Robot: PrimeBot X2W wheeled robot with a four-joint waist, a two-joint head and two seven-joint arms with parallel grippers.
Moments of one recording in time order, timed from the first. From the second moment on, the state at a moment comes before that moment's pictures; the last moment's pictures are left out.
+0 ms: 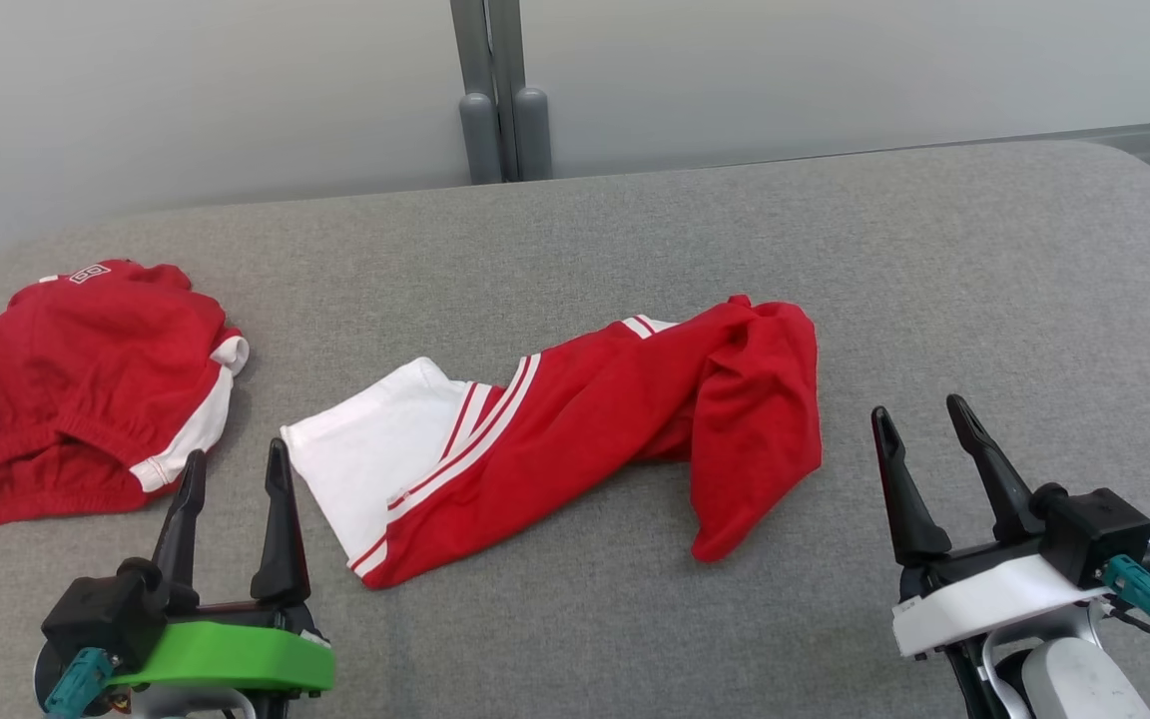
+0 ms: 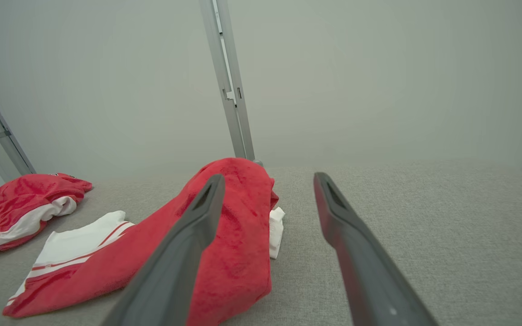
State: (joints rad) left arm 0.00 0.22 -0.19 0.03 -0.50 0.07 -0.26; right arm -0.05 -0.13 0.11 0.10 0.27 0.13 -0.26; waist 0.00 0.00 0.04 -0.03
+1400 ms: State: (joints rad) left arm -0.07 0.18 -0.22 0.13 -0.45 0.02 -0.26; right arm -0.31 -0.21 0.33 0.55 0.52 0.13 -0.04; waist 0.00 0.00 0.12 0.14
